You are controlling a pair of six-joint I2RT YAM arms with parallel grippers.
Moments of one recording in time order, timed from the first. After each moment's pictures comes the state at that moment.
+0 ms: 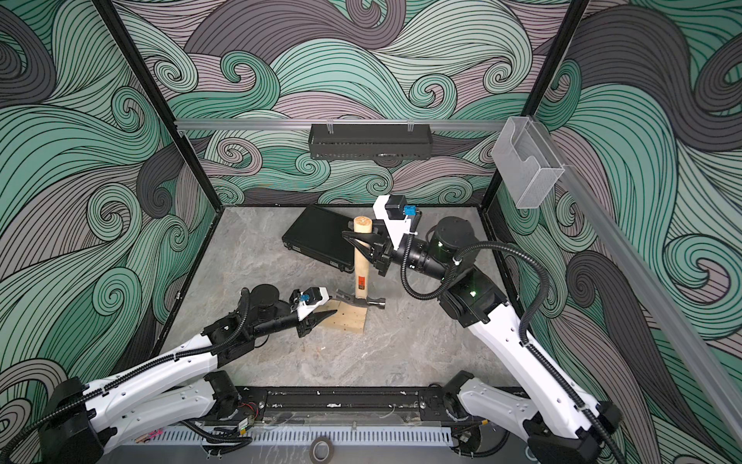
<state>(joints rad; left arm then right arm) -0.82 0.93 0.54 0.05 0.23 0.31 0.66 1.06 1.28 -0.11 -0.55 0.04</state>
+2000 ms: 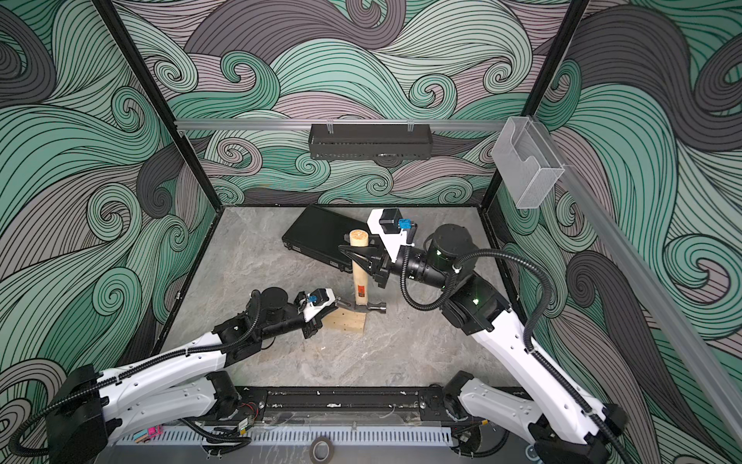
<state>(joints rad) -0.86 0.99 0.53 0.10 0.15 0.28 0.70 1.02 1.25 -0.17 -0.56 -0.03</state>
